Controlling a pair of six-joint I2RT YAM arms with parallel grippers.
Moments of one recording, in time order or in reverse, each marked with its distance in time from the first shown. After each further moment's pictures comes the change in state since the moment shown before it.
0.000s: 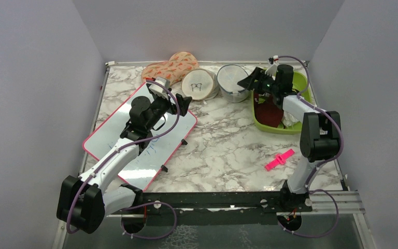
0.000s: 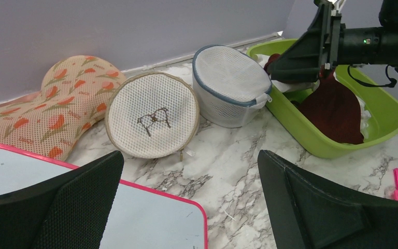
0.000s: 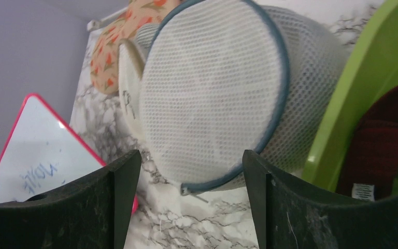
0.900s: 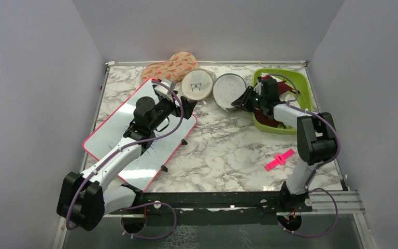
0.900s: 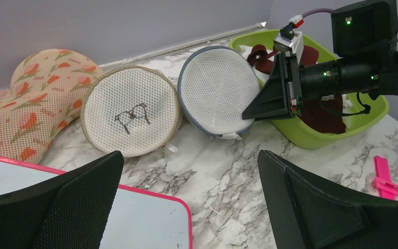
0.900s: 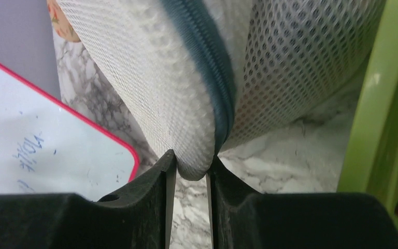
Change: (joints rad) left arm -0.043 0.025 0.001 0.002 0.027 -0.018; right arm 0.132 -0.041 -0.175 -0.106 0.111 0.158
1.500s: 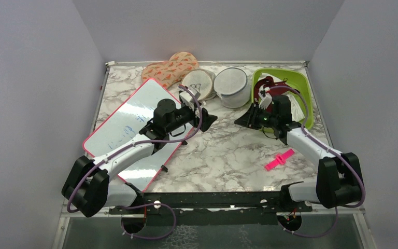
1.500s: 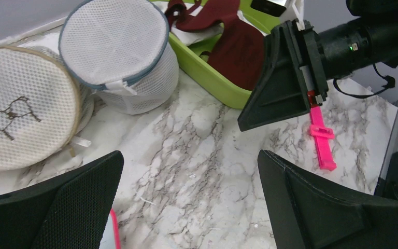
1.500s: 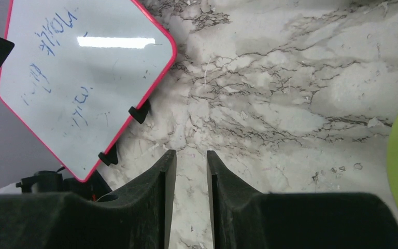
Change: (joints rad) left arm -0.208 0.126 0.044 -0.018 0.076 0.032; right arm 0.013 -0.484 -0.341 -0.077 -0.150 -0.183
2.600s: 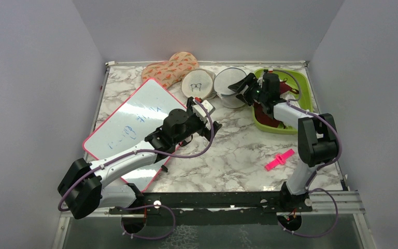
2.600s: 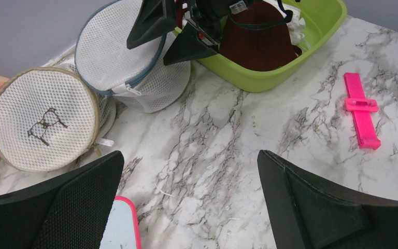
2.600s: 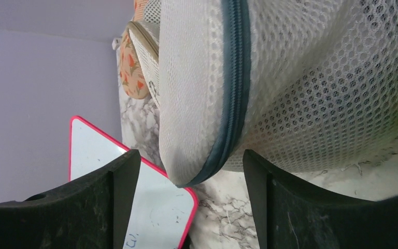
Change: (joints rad) left arm -0.180 -0.047 0.000 -0.089 -0.272 0.211; right arm -0.007 0.459 0.364 0.234 0.238 0.428
